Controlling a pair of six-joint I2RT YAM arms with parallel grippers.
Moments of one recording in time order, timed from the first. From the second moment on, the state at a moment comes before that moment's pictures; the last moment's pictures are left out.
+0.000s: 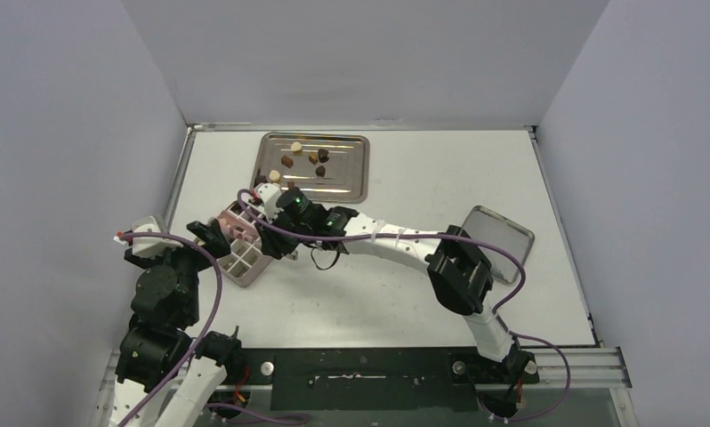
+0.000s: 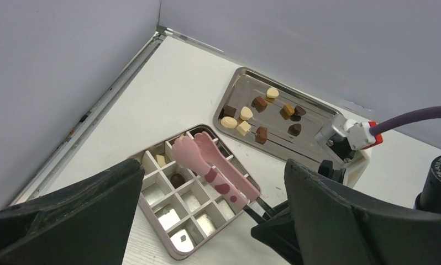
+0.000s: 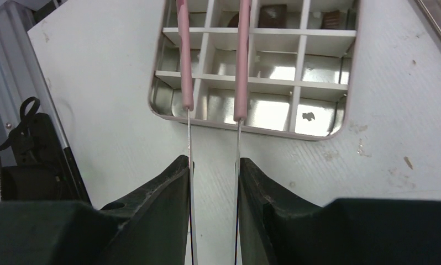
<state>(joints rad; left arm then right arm) -0.33 0.32 0.77 -0.53 -0.57 -0.34 1.04 2.08 1.72 -0.25 -0.19 0.17</state>
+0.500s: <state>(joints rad) -0.33 0.31 0.78 -0.54 -0.58 -0.35 1.12 2.18 1.79 -0.27 -0.21 0.17</state>
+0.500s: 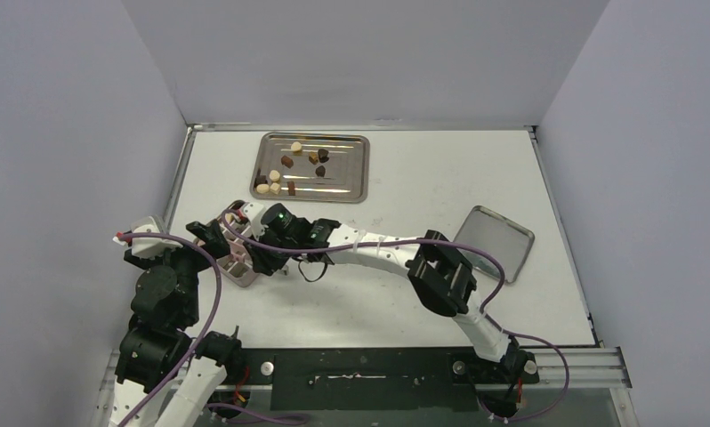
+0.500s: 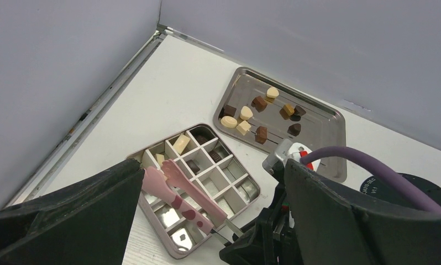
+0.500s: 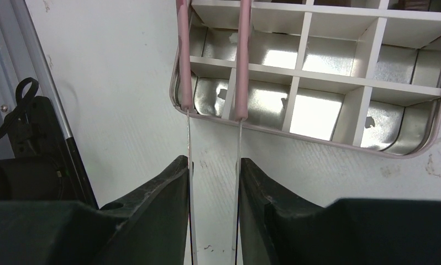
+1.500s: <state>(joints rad) -0.33 0.31 0.78 -0.54 -0.58 -0.35 1.12 2.22 1.84 -0.31 -0.18 0.17</state>
